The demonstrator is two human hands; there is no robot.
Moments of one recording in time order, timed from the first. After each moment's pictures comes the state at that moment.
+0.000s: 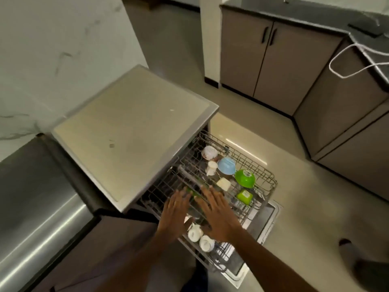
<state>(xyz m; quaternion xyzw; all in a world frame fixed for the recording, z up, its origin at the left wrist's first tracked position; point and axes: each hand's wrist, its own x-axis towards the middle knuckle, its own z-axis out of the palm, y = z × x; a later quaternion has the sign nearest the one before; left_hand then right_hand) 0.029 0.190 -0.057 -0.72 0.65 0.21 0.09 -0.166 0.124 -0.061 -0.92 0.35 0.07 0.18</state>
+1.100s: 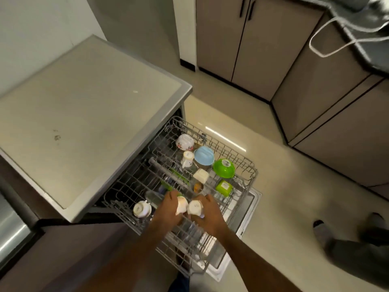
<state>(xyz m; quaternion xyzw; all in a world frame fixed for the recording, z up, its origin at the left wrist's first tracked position) -0.013 0.141 -0.172 -0.73 0.64 0.24 0.02 -0.208 0.111 -0.178 -0.73 0.50 -0.14 0.44</state>
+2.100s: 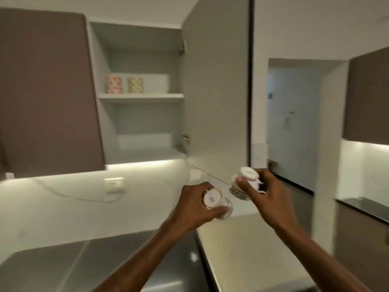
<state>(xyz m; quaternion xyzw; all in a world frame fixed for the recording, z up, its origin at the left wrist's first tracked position) 0.089 0.461 0.510 -0.75 0.50 -0.12 -0.43 -0.062 0.298 0.518 -0.76 0.10 -0.52 0.39</state>
